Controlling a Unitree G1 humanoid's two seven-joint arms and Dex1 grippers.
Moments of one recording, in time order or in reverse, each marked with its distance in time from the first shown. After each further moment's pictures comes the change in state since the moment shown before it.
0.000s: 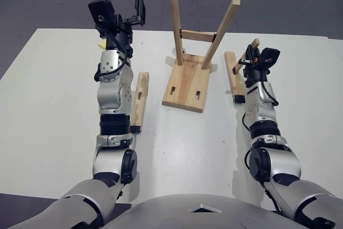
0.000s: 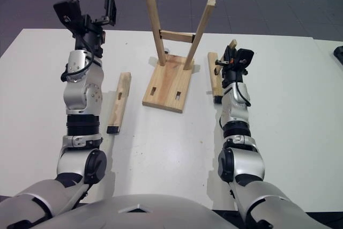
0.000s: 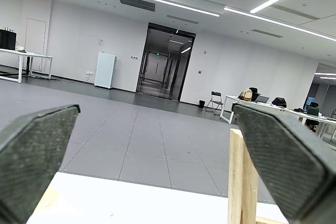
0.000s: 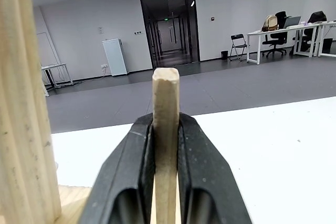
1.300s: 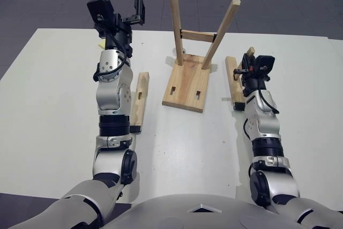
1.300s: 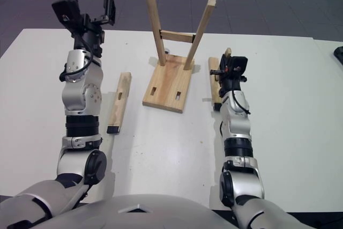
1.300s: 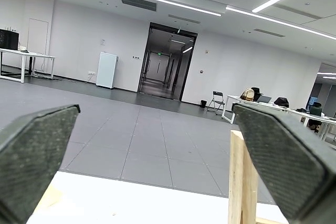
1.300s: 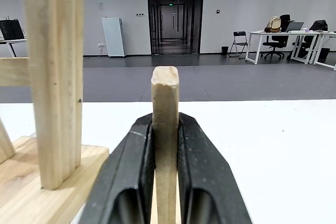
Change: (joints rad) left arm 0.006 0.000 0.000 -0.034 0.000 0.023 0.017; right arm 0.263 0.013 0.099 -0.518 -0.051 0.315 -0.077
